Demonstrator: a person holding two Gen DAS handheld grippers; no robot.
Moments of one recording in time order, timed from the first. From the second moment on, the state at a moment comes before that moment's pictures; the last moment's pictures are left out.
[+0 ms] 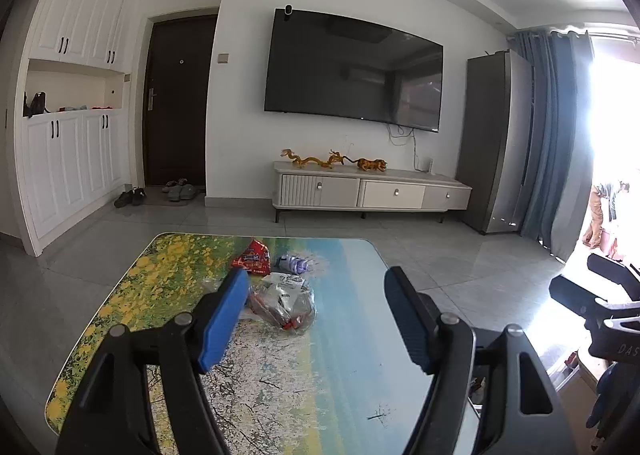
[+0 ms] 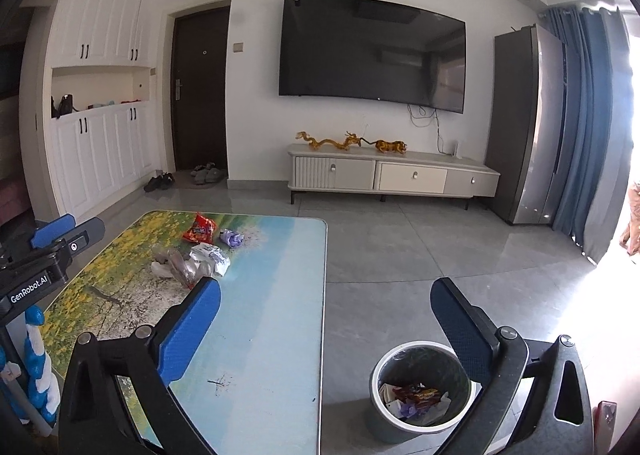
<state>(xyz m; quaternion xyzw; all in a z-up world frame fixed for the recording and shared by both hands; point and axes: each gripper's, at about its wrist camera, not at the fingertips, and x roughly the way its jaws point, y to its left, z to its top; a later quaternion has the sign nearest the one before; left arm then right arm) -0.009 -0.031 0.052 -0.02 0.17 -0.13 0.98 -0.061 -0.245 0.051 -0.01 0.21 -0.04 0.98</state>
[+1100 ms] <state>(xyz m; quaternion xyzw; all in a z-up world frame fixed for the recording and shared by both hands) 0.038 0.039 0.017 -0.06 0.22 -0.08 0.97 -0.028 -0.239 0.026 0.01 0.25 0.01 0.97</state>
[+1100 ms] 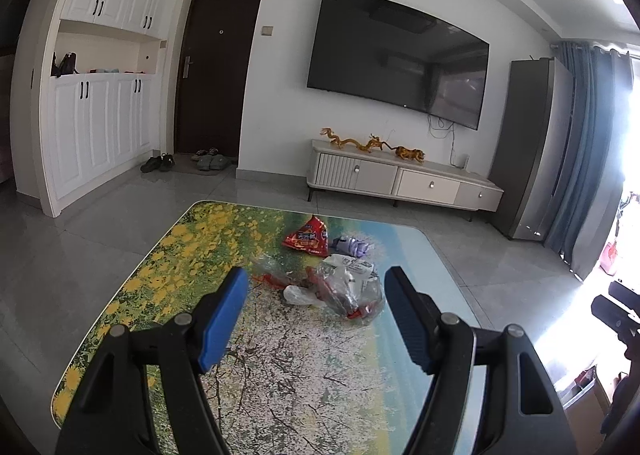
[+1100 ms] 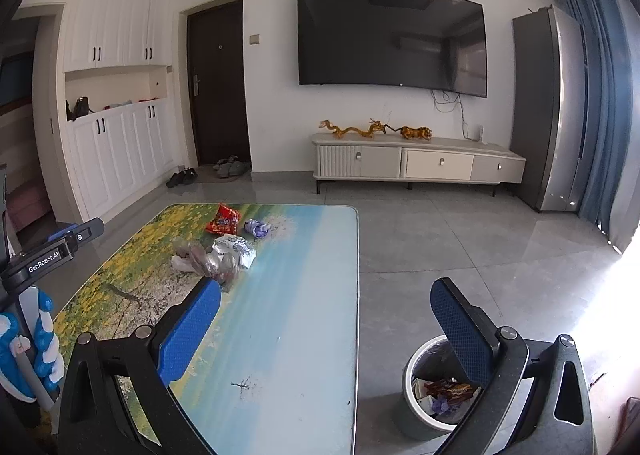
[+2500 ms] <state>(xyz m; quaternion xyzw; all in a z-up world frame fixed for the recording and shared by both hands) 0.260 0.088 -0.107 -0.19 0.43 -0.14 0.87 0.209 -0.144 -0.113 0.08 0.42 0.24 0.87</state>
